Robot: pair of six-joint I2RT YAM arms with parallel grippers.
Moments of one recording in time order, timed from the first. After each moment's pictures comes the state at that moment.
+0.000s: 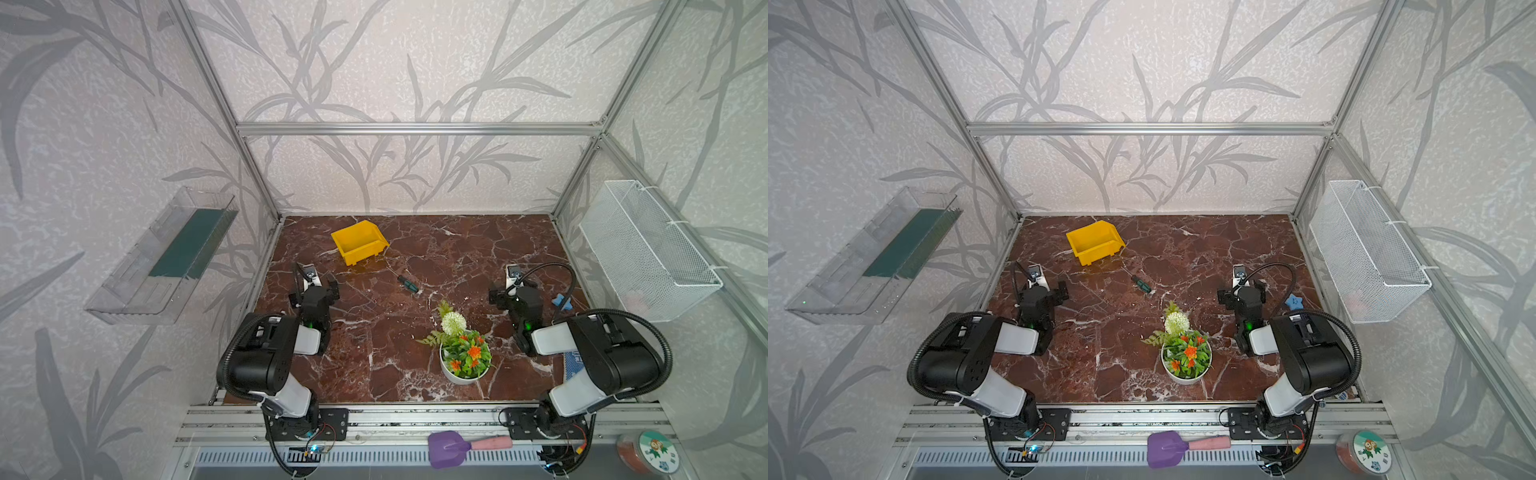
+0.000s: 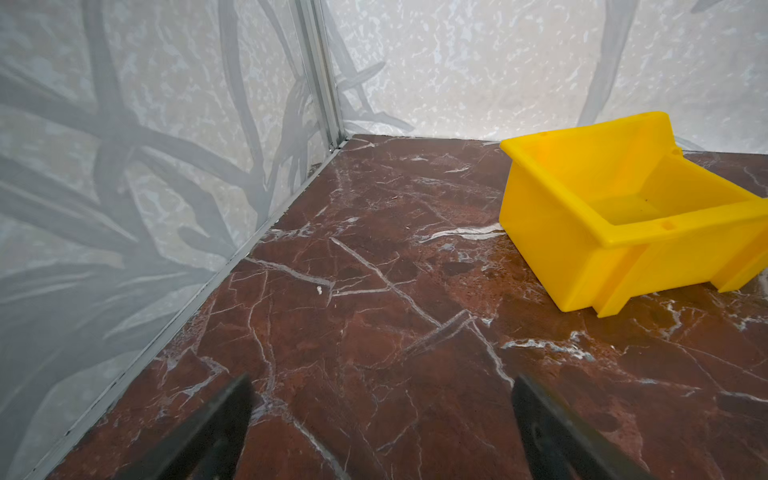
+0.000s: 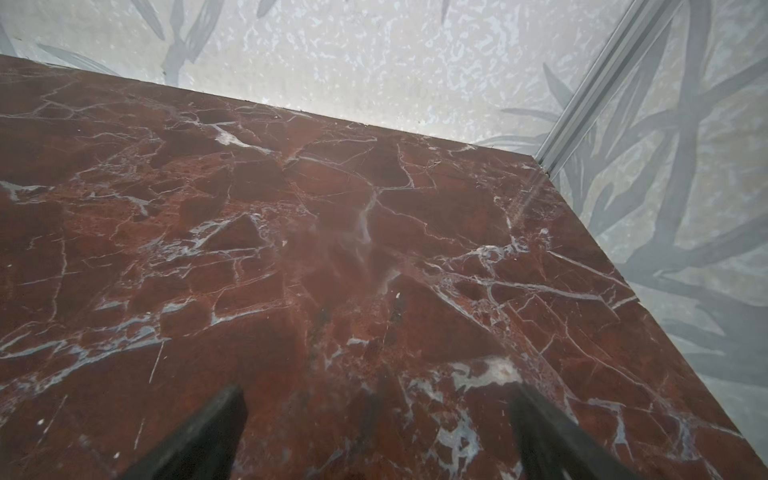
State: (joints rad) left arm -0.08 1.59 0.31 0.99 -0.46 -0.02; right arm 0.19 1.60 0.31 0.97 0.26 -0.10
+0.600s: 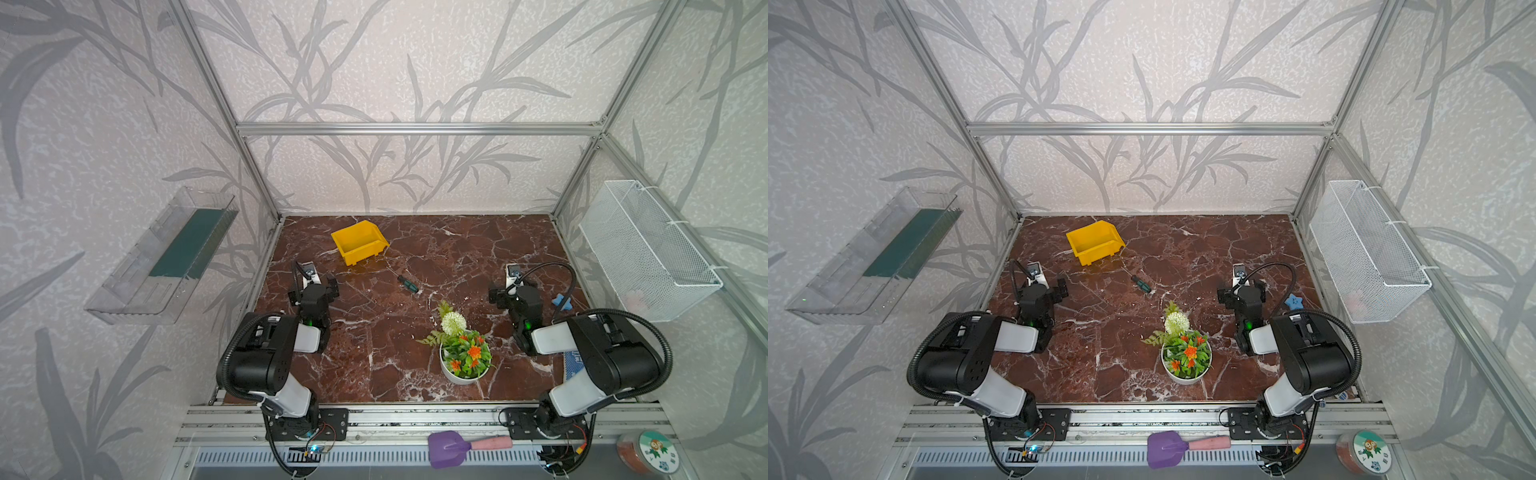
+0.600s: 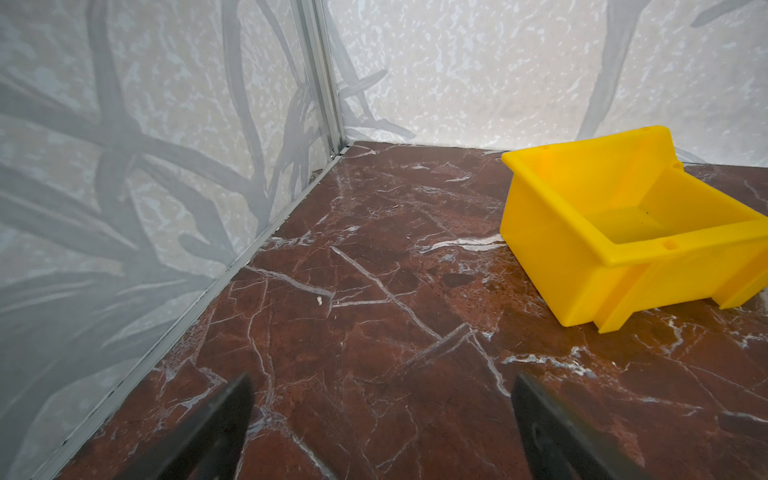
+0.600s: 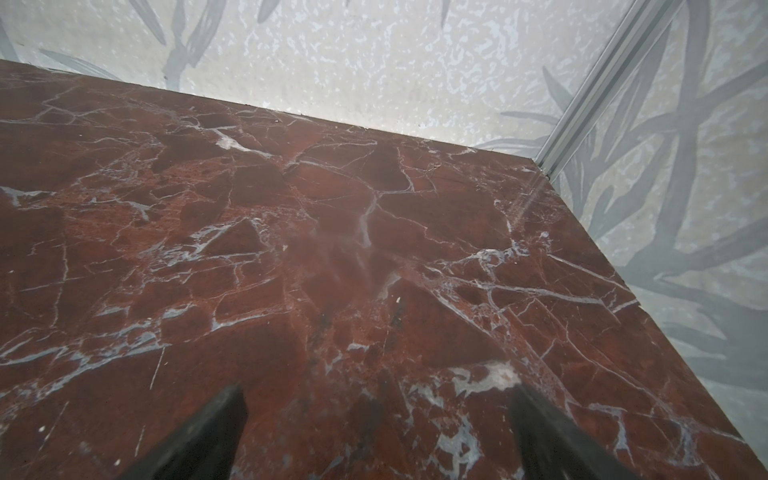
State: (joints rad) left arm -0.07 1.59 0.33 0.97 -0.46 -0.02; right arm 0.19 1.60 0.32 0.96 0.26 -0.10
